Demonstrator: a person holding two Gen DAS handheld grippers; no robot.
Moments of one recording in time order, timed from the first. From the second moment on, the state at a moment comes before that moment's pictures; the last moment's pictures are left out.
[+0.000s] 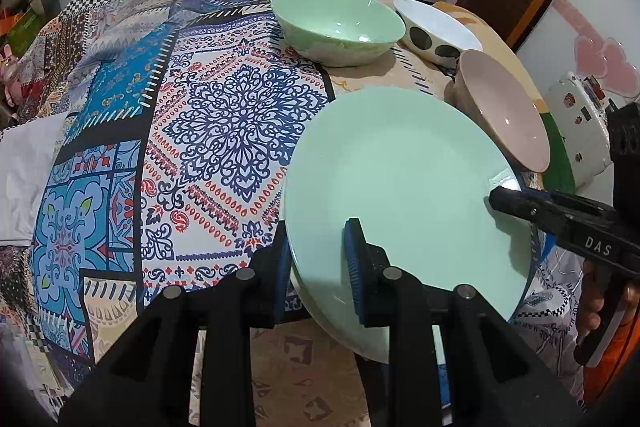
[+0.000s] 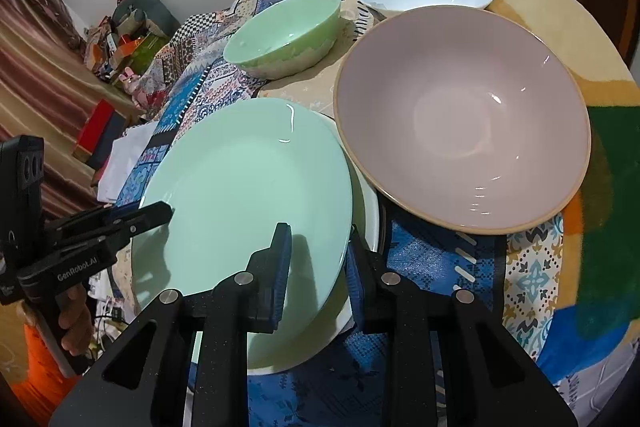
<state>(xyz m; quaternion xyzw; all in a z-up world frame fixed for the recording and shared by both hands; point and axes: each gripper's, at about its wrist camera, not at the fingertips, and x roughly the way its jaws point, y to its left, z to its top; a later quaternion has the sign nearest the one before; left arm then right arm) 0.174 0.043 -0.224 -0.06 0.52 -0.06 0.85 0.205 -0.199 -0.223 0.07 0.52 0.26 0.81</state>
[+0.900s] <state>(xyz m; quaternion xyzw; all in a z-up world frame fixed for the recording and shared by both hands) 0.165 0.047 -0.218 -0.04 0.51 -0.04 0.86 0.197 -0.207 -0.195 0.04 0.48 0.24 0.84</state>
